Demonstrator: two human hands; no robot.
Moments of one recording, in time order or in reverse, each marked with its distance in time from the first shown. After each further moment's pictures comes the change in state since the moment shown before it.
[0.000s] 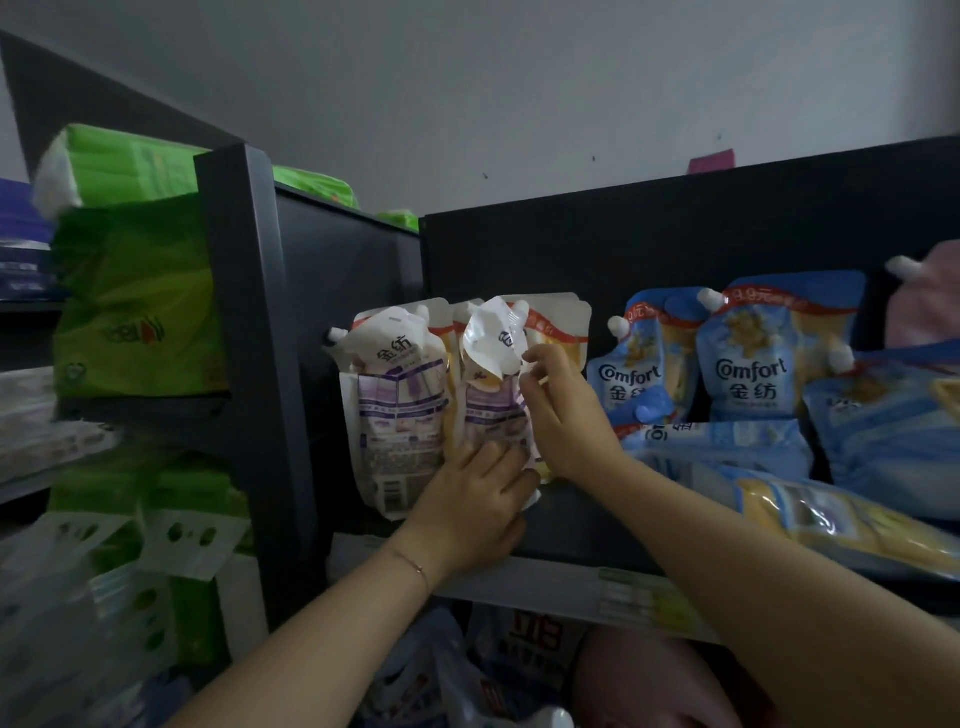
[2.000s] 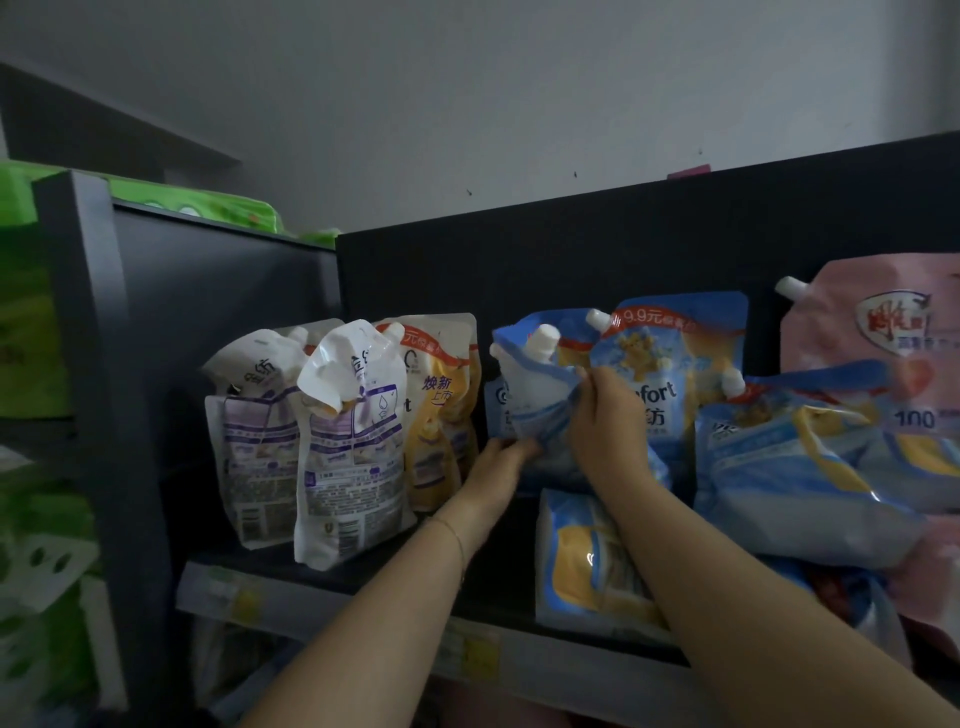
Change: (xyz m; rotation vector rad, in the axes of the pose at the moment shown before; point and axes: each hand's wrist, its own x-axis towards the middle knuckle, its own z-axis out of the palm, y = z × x) left_hand 0.160 0.089 0.084 -1.438 -0.089 -1.420; right_hand 0.005 0.115 -0.125 -0.099 0.331 0.164
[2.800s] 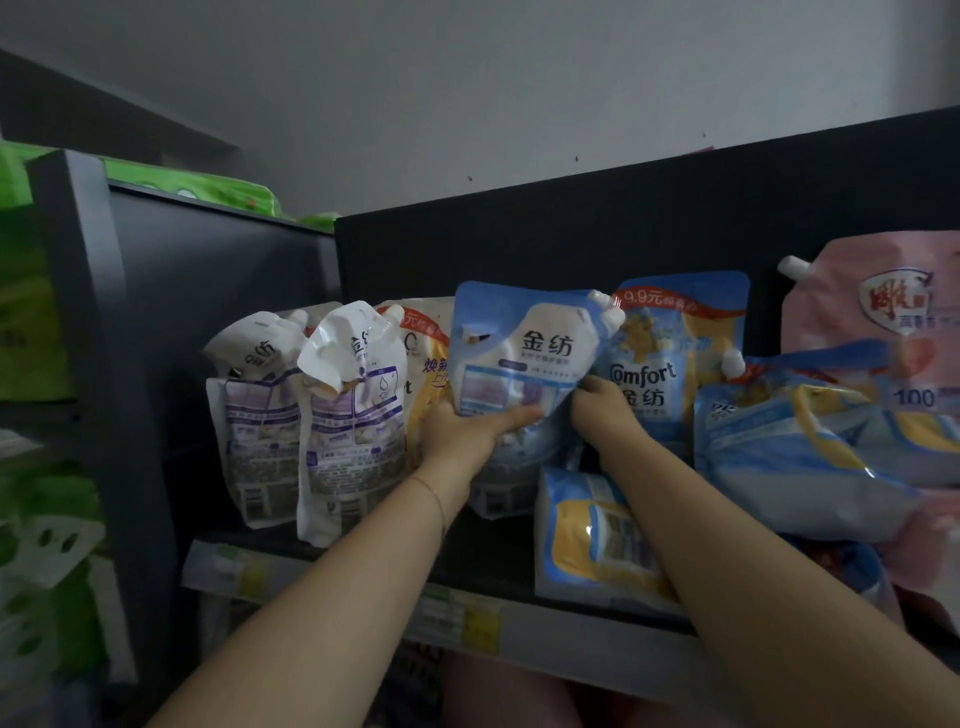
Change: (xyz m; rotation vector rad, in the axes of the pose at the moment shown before) left_hand -0.010 0.017 -0.024 0.027 0.270 0.228; right_hand 0.015 0.012 0.009 0.234 -0.431 0.572
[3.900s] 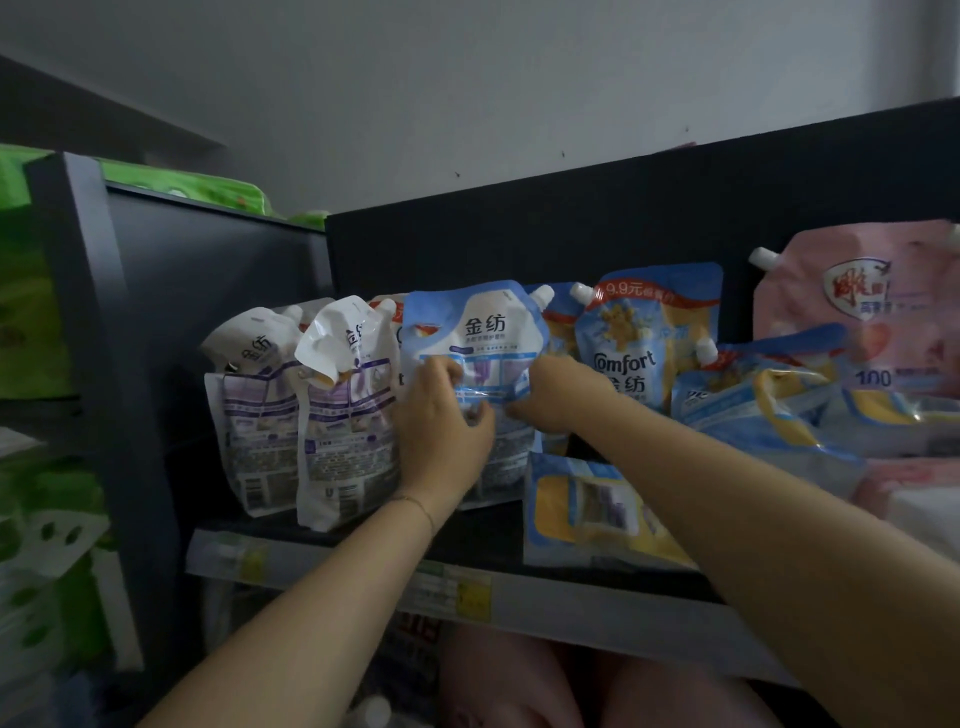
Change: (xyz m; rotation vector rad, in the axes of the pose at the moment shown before) left_hand -0.034 0.010 -0.015 0.613 0.200 0.643; right_hand -0.027 -0.040 0.001 -1.015 -0.135 -0.302
